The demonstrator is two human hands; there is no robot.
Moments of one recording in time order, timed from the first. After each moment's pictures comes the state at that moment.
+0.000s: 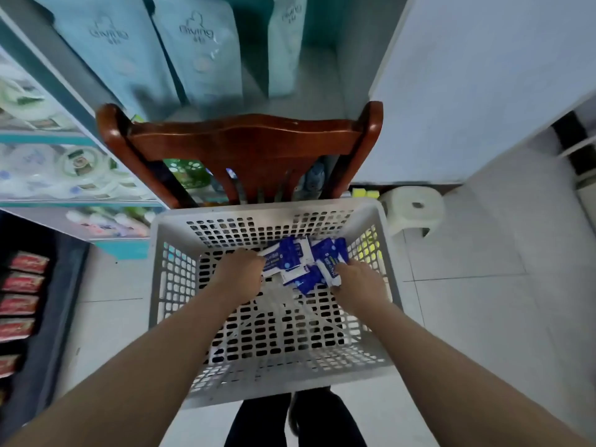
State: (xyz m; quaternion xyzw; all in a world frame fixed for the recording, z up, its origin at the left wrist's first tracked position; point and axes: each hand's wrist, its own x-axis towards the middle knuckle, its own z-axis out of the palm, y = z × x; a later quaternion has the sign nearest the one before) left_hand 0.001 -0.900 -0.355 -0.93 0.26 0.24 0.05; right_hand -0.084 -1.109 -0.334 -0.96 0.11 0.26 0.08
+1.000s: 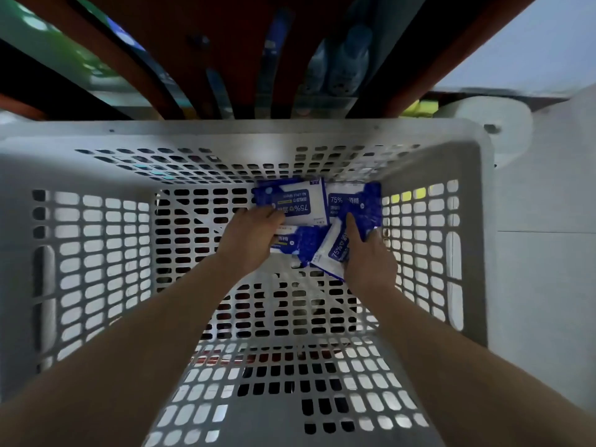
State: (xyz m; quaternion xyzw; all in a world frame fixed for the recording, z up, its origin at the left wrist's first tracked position) left_hand 0.022 -0.939 -0.553 -0.92 0.29 0.24 -0.08; right_hand -0.063 -1.143 -0.556 -0.92 0.17 0.36 0.06
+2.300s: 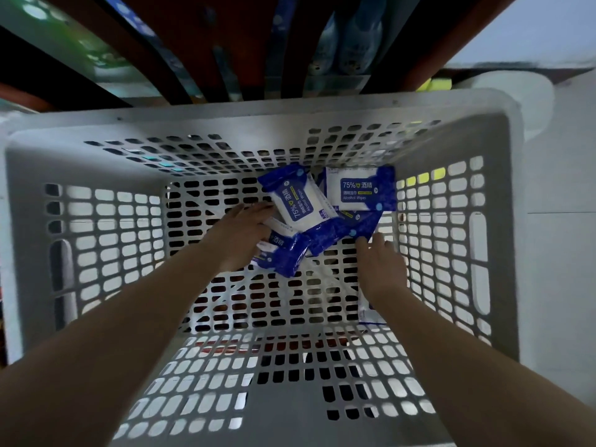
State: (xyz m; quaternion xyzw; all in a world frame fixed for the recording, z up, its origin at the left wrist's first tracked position) left_hand 0.026 -0.893 -0.552 -0.85 0.38 0.37 0.00; right_hand -0.094 -1.131 -0.566 -0.93 0.09 0.36 -0.01
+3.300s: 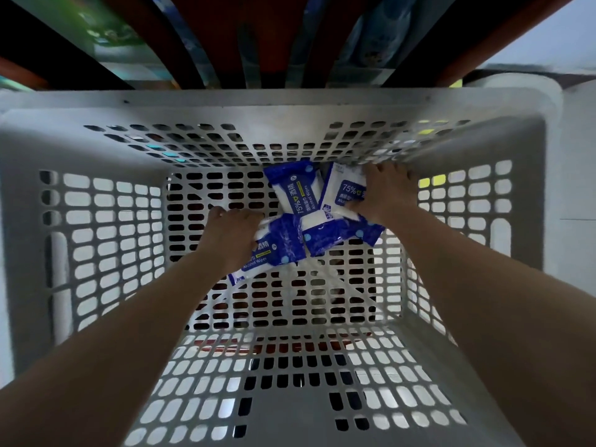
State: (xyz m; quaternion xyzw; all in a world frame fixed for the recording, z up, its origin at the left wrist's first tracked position) left_hand 0.015 -0.882 -0.560 -0.91 0.23 0.35 0.01; right_hand 0.032 -1.151 -0.562 -0.93 0.11 0.34 -0.01
